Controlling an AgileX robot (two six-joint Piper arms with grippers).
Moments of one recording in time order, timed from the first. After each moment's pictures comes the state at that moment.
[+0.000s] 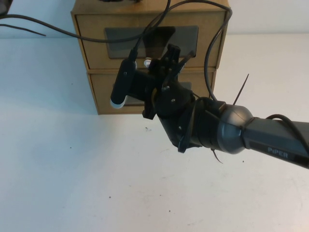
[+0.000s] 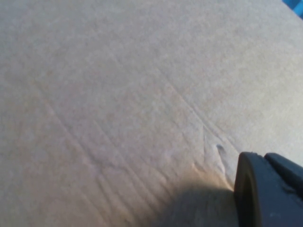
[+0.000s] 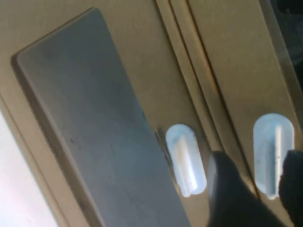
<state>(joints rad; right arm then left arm) 0.84 2.04 -1.54 -1.66 0.56 0.84 -0.23 2.17 -2.45 -0.66 1.17 0.39</state>
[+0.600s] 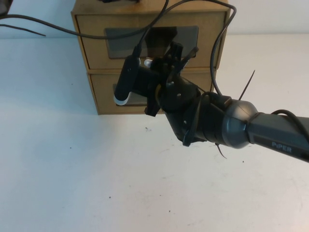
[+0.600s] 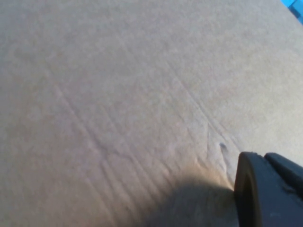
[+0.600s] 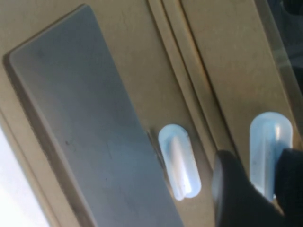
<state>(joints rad) 0.81 2.04 -1.54 -1.66 0.51 0.84 -0.23 2.17 -2.45 -0.66 1.17 0.30</state>
